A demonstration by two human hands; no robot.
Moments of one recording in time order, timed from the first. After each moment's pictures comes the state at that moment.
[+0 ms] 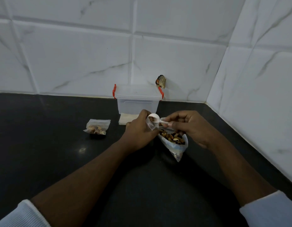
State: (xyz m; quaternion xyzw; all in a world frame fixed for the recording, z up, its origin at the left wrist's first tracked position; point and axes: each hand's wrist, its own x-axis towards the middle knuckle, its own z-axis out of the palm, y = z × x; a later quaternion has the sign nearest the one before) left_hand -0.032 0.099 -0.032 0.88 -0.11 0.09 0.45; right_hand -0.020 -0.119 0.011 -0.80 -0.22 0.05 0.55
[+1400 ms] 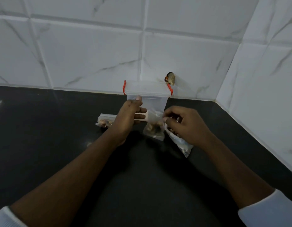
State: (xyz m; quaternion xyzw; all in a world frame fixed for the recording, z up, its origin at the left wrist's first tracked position) left_hand -0.052 0.144 -0.008 0.69 0.01 0.06 0.72; right_hand -0.043 -0.075 0.013 -0.88 -0.32 -0.14 0.31
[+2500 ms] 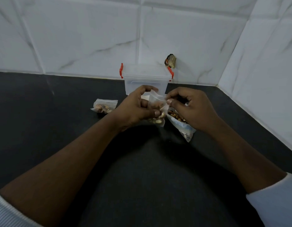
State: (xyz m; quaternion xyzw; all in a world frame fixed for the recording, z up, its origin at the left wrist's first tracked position) left_hand -0.057 0.138 -0.017 0.74 -0.15 -0.04 0.66; right_hand -0.045 -0.079 0.006 -0.85 -0.32 -0.20 0.36
